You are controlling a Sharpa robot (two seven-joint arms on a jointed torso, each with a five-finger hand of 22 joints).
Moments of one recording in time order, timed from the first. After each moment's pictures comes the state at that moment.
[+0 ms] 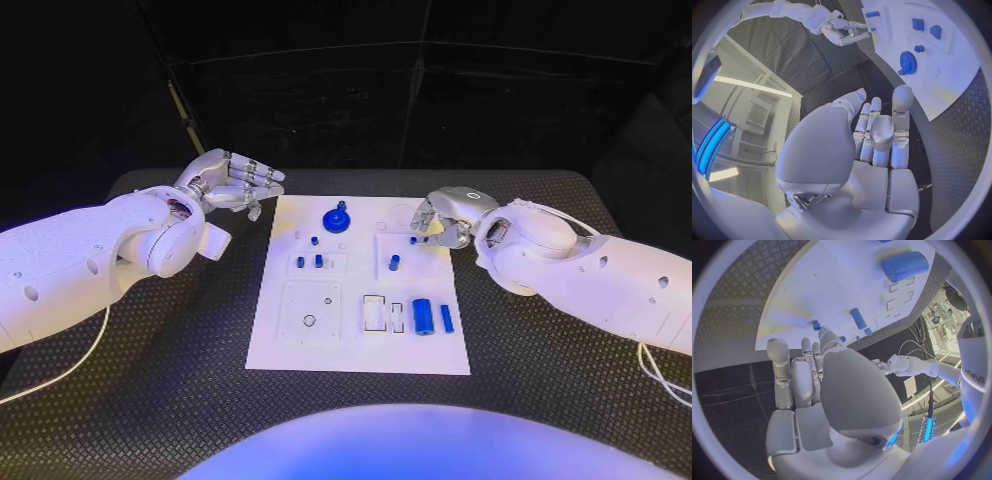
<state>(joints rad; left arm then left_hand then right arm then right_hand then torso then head) 1.08 -0.91 0.10 1.44 -0.51 -0.27 0.15 1.46 -0.18 0.37 0.14 0.15 1.03 0.17 0.10 0.07 1.16 0.10 0.13 0.08 1.40 0.01 1.25 0.87 0.15 1.27 0.11 0.70 0.99 0.93 -0.81 0.19 1.48 -1.73 -0.22 -0.18 1.61 -0.10 0.07 0.25 0.22 1.01 0.16 0.15 0.07 1.13 0.08 0.16 0.17 1.46 0.00 1.29 1.14 0.16 1.16 0.11 1.15 0.78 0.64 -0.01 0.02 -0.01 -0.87</state>
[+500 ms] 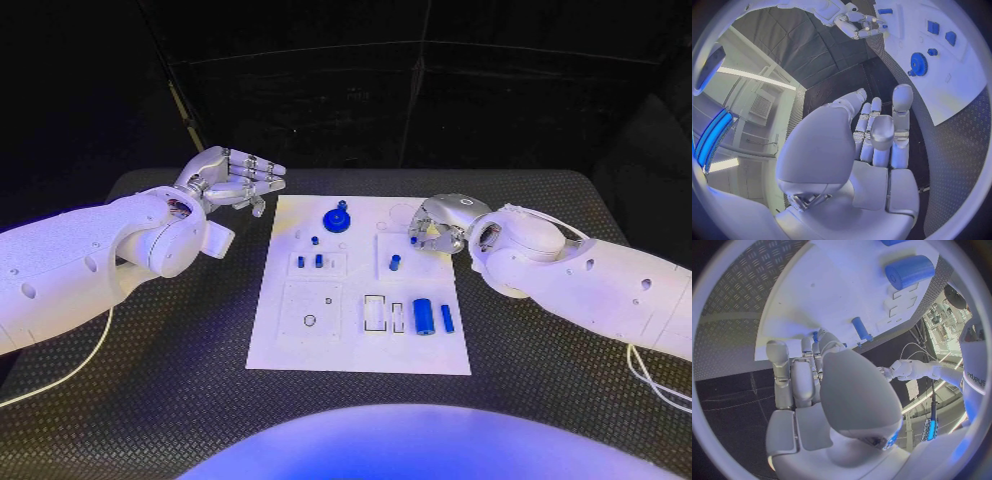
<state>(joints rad) 1.08 -0.91 0.10 1.45 -0.43 -0.28 0.19 1.46 -0.17 0.37 0.14 0.15 1.03 0.17 0.10 0.07 1.16 0.10 0.13 0.08 1.40 0.01 1.25 0.86 0.15 1.27 0.11 0.69 0.98 0.92 -0.77 0.19 1.43 -1.74 -0.19 -0.19 1.62 -0.10 0.12 0.24 0.24 1.03 0.15 0.15 0.07 1.15 0.08 0.15 0.15 1.46 0.00 1.30 1.16 0.16 1.16 0.11 1.17 0.81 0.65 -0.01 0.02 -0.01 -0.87</state>
